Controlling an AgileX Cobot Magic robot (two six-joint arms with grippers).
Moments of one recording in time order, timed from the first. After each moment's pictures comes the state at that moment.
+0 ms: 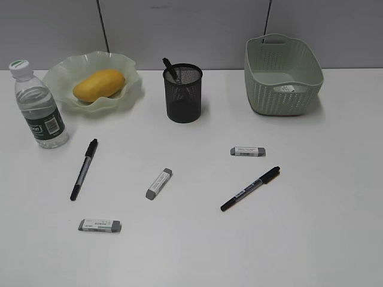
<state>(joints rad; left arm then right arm) -0.13 0.02 -0.53 -0.09 1.07 0.13 0.27 0.37 -0.55 0.08 0.92 0.07</state>
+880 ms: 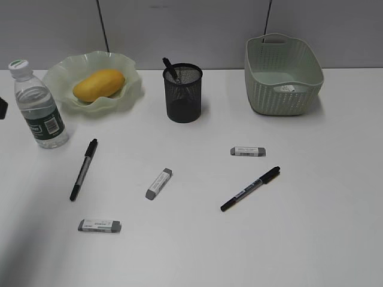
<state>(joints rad) -0.13 1.17 -0.90 -0.24 0.80 0.13 0.27 0.22 -0.53 0.05 0.92 0.07</state>
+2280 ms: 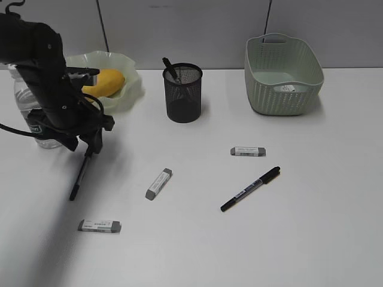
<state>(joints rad) -0.30 2.06 -1.39 -0.01 0.80 -0.12 0.27 0.22 -0.52 0.04 0.89 0.07</state>
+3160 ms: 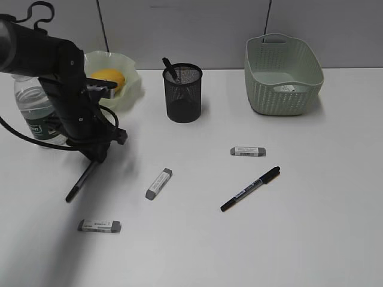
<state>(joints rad) -0.37 2.12 -1.40 0.02 0.78 -0.12 0.27 0.22 -0.52 0.04 0.88 0.07</state>
